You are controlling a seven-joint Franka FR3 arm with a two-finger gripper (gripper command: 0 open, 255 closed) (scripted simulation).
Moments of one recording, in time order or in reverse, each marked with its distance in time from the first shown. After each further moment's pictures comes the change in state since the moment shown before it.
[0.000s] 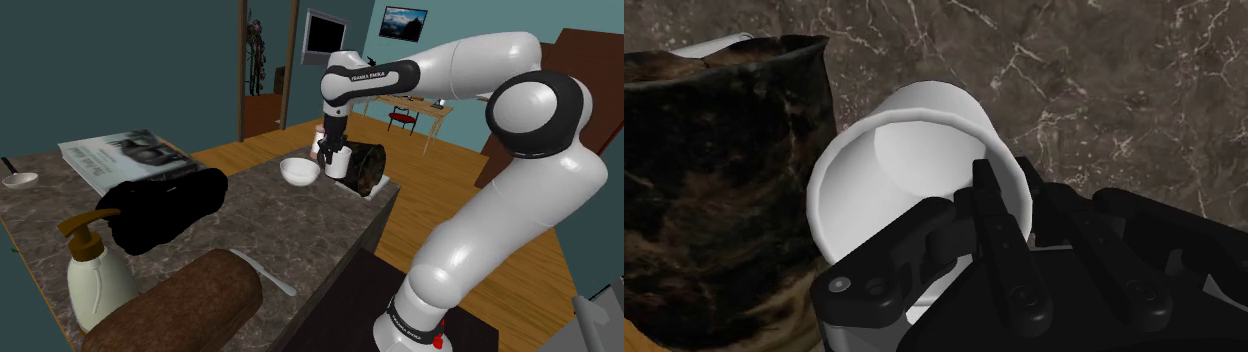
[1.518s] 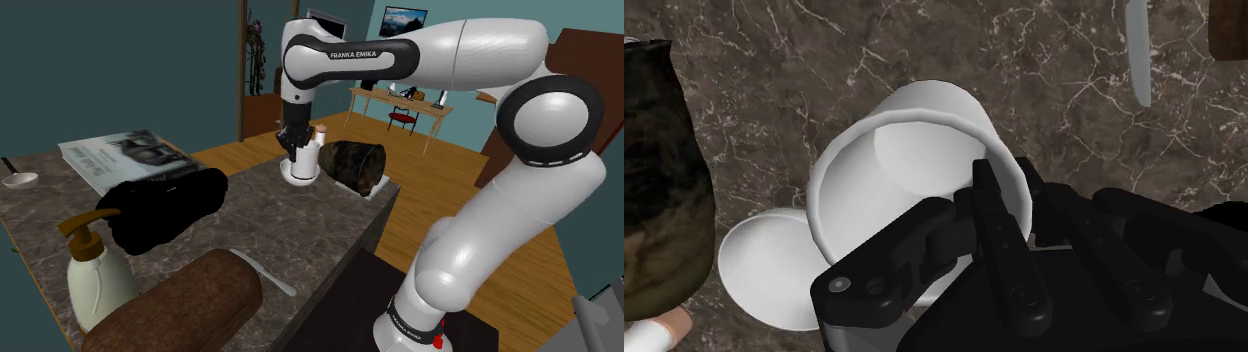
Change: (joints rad) arm 0.134 -0.001 0.213 0.119 0.079 -0.146 0.305
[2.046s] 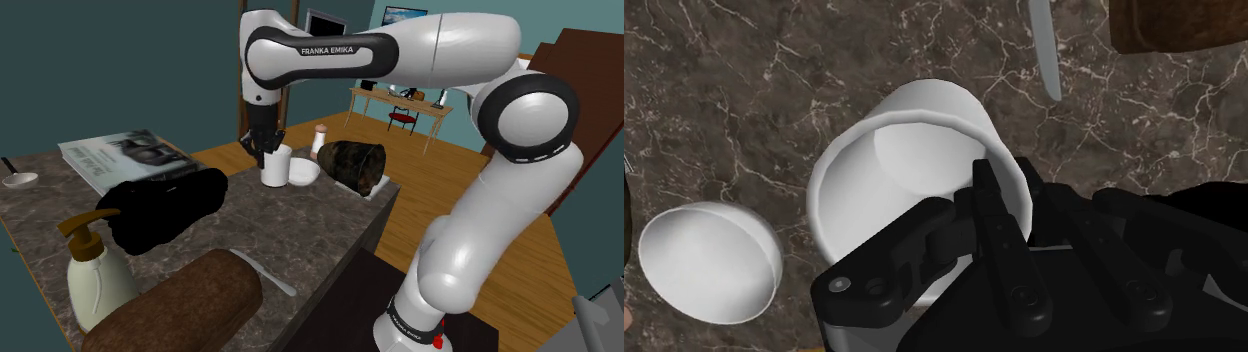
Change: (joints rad) arm 0.077 0.113 0.112 0.119 0.035 -0.013 0.180
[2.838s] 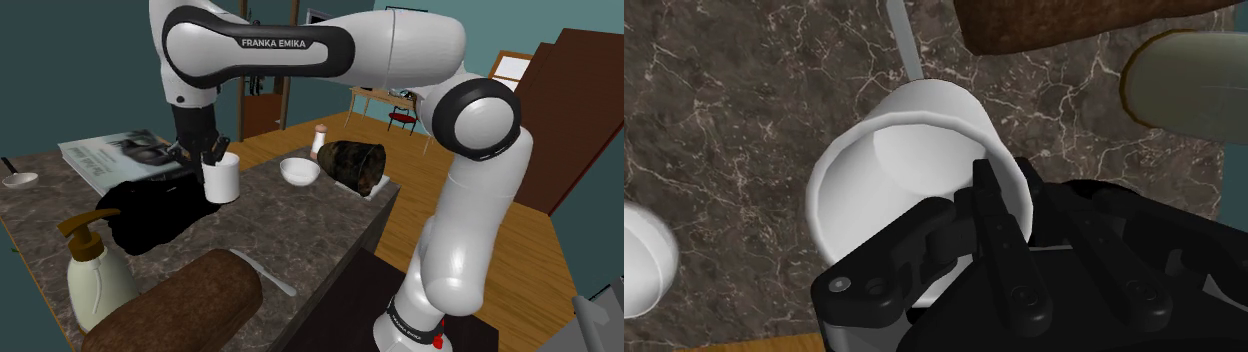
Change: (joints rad) arm 0.130 0.253 0.142 0.309 -0.011 -0.065 0.272
